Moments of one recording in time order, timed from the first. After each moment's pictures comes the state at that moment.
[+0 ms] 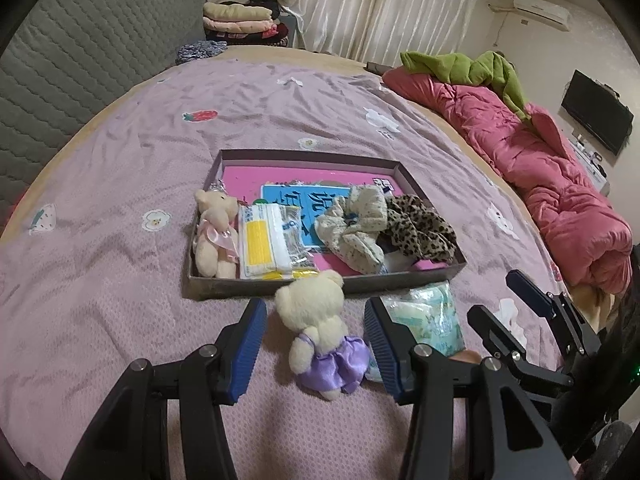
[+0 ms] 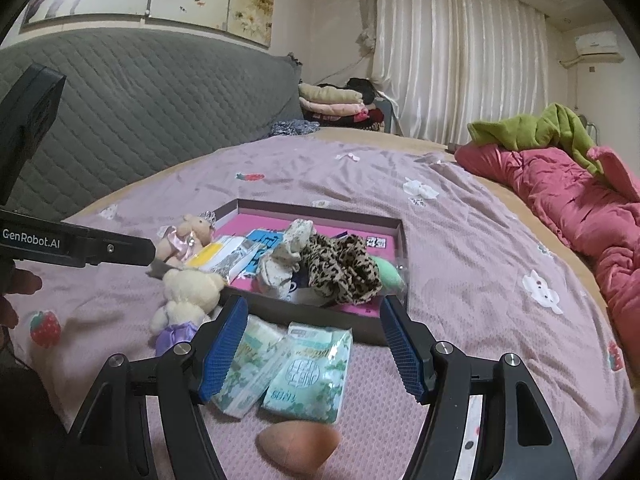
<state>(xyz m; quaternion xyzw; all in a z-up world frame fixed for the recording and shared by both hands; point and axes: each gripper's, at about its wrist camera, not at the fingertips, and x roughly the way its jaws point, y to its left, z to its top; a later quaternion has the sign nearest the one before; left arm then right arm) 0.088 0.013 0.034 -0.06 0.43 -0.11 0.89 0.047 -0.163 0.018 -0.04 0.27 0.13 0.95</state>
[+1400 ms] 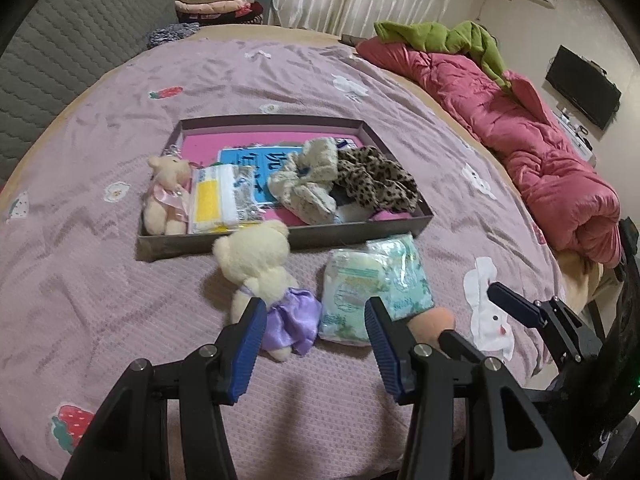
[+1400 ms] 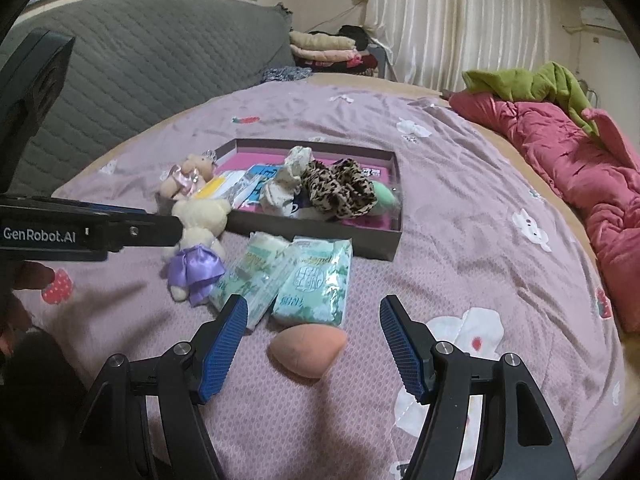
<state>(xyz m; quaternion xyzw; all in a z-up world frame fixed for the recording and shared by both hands) 0.069 -0.024 0.019 -0.05 0.47 -0.15 0.87 0.014 -0.165 0.008 -0.05 0.37 0.11 0.92</state>
